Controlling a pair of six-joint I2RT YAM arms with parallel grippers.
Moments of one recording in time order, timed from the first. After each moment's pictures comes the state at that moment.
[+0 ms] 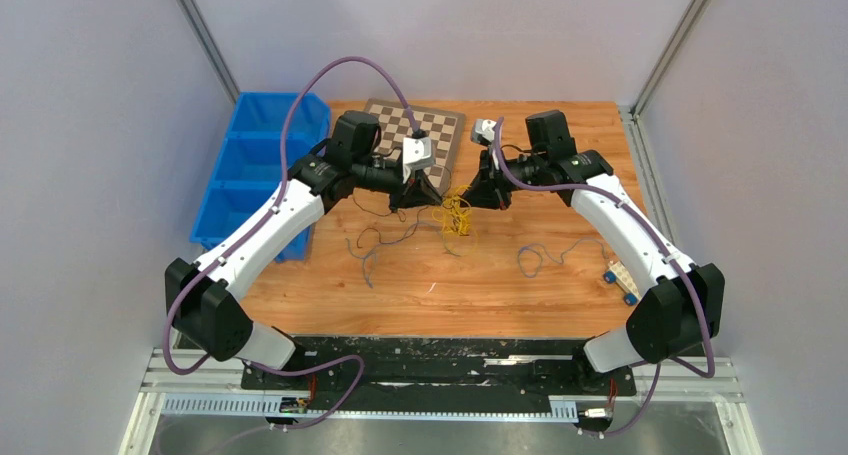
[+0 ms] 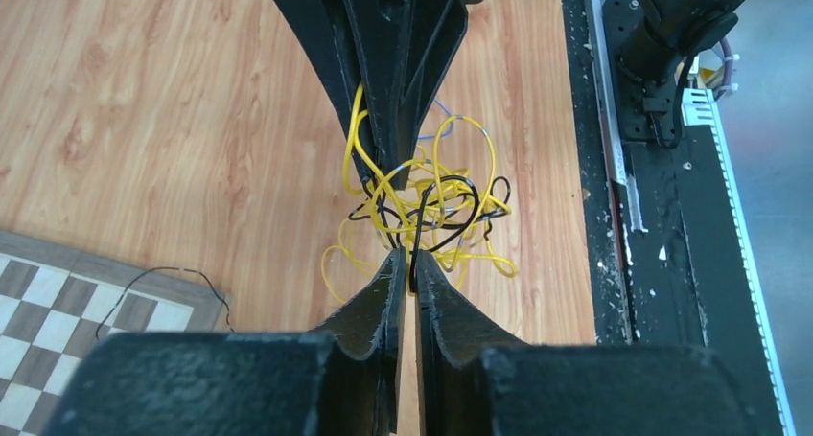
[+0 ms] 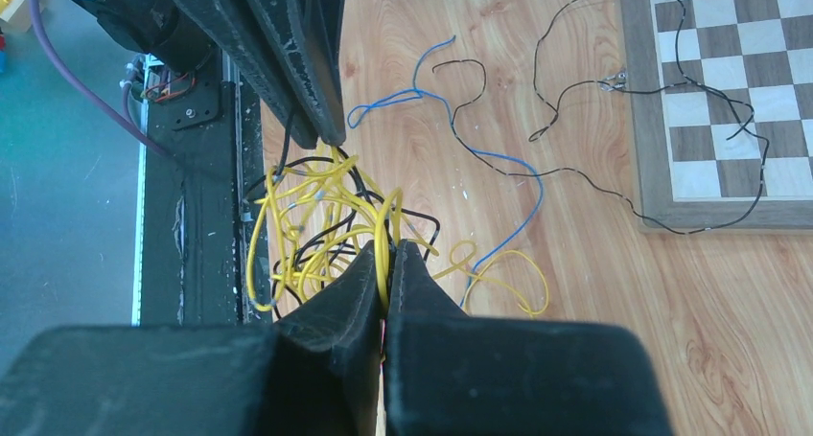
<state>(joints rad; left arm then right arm) -0.56 1.45 1.38 -0.51 0.91 0.48 0.38 1.47 1.35 -0.64 -0.98 -0.43</state>
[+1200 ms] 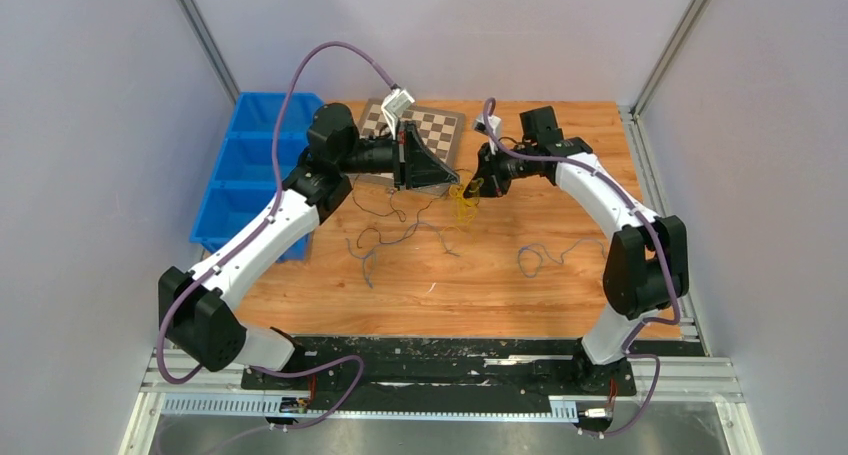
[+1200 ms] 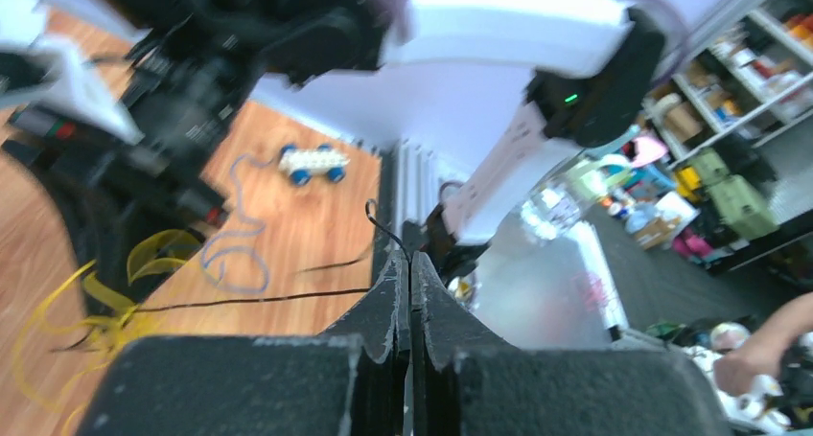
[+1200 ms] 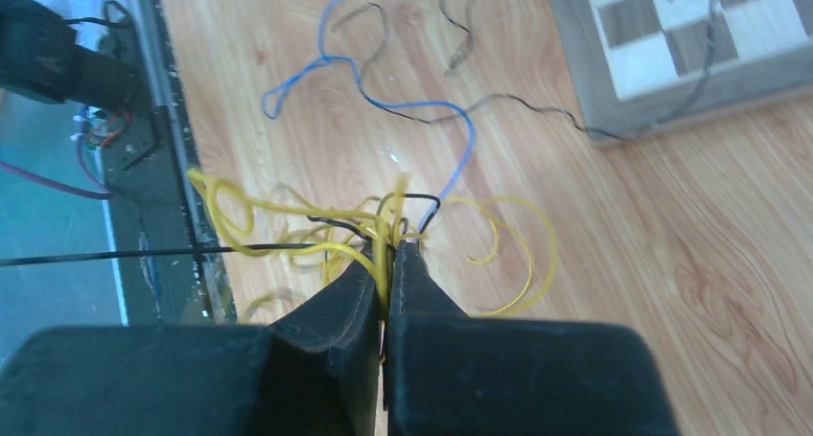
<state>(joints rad) -0.55 1.39 1.27 0.14 1.02 -0.55 0.30 1.70 1.42 -0.59 -0.91 -0.31</state>
